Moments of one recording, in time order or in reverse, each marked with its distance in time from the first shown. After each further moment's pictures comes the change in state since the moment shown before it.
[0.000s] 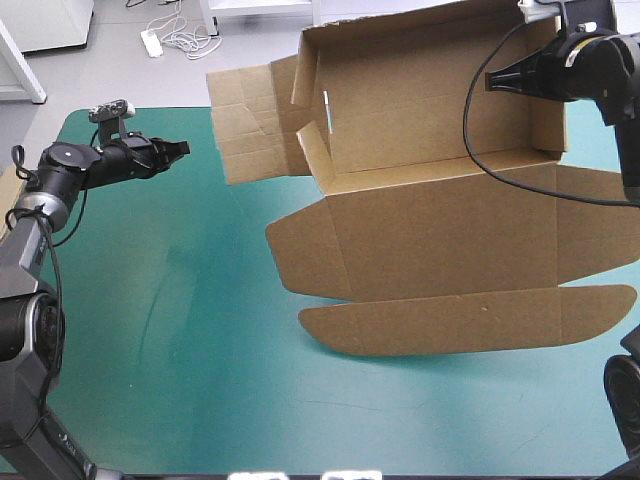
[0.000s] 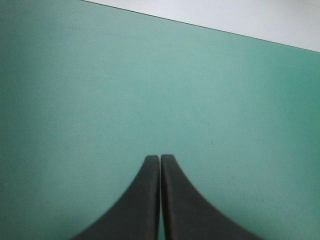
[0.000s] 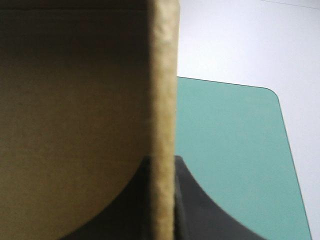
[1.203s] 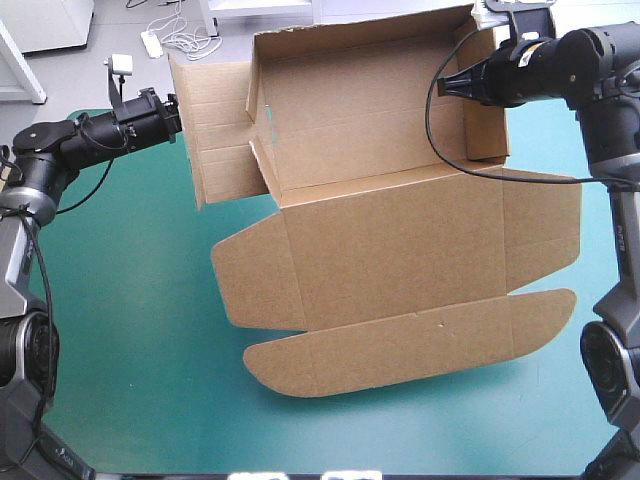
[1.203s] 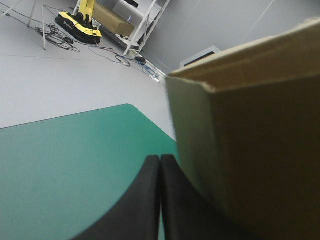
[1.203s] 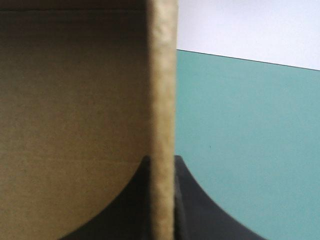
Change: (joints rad) left arm -0.021 -0.098 -0.080 -0.628 0.558 0.391; right arm 0.000 0.129 -0.040 0.260 0.000 -0.033
